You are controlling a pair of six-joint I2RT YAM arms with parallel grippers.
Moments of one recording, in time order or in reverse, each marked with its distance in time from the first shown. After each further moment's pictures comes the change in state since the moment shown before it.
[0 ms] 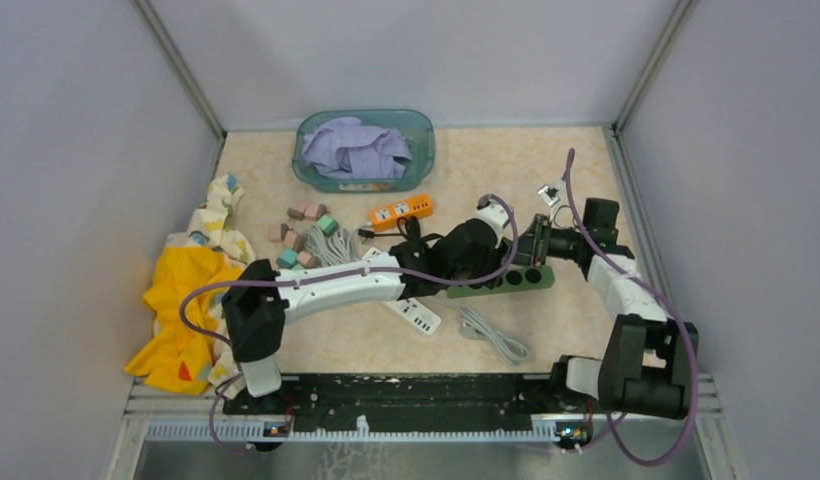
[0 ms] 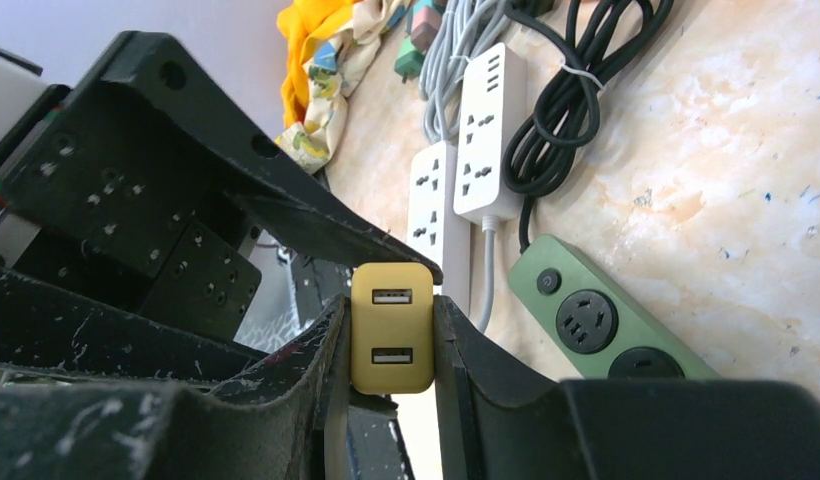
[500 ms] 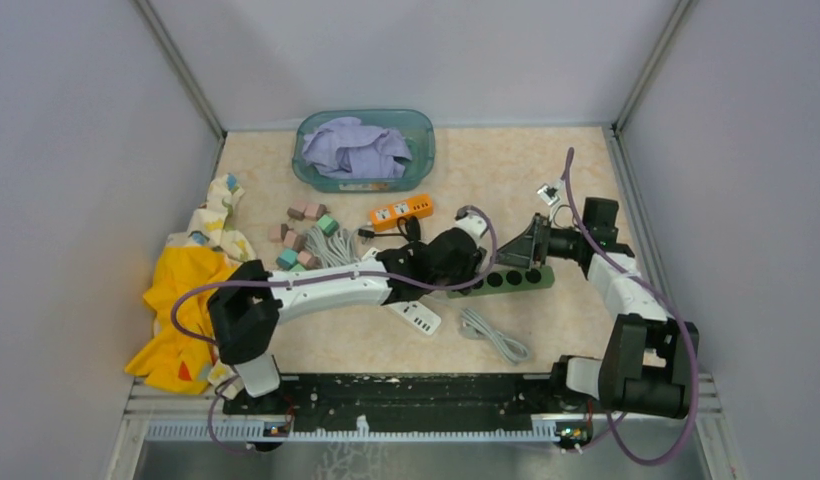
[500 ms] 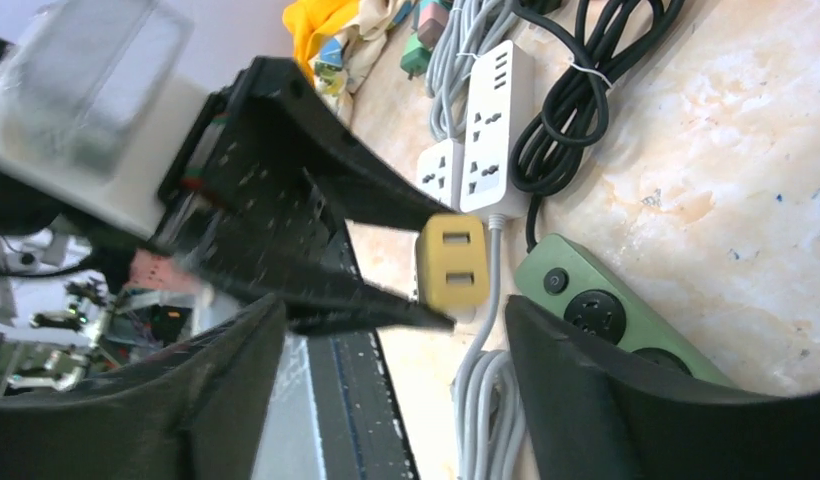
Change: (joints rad) left arm 0.020 -0.034 -0.120 0.009 -0.014 0.008; right arm 0.005 0.003 0.014 -0.023 -0.003 -0.013
